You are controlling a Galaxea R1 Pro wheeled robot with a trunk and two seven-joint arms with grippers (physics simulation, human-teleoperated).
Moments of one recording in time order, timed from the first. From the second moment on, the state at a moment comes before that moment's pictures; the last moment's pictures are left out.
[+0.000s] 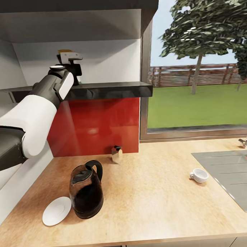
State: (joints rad) left arm -1.75 -0.01 -0.18 -0.42 0.13 0.30 0.22; right arm -0.15 0.01 -0.12 -0.03 0.25 -0.02 -0.02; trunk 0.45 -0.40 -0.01
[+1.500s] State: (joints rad) left arm -1.75 -0.02 -0.18 -0.52 0.13 0.43 0.21; right arm -0.15 0.01 -0.12 -0.03 0.25 -0.02 -0.02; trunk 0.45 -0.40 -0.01
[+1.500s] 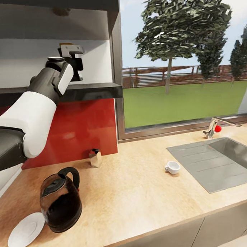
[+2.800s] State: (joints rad) left arm -1.75 -0.02 -0.18 -0.56 0.14 0.43 0.21; right arm -0.15 0.01 -0.12 -0.03 0.25 -0.02 -0.02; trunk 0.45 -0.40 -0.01
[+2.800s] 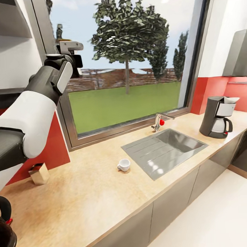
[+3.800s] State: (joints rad) left arm -1.12 -0.02 -0.20 -0.81 0.12 0.24 -0.07; right arm -0.15 0.02 -0.12 -0.04 0.24 -0.03 -0.02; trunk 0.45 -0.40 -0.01
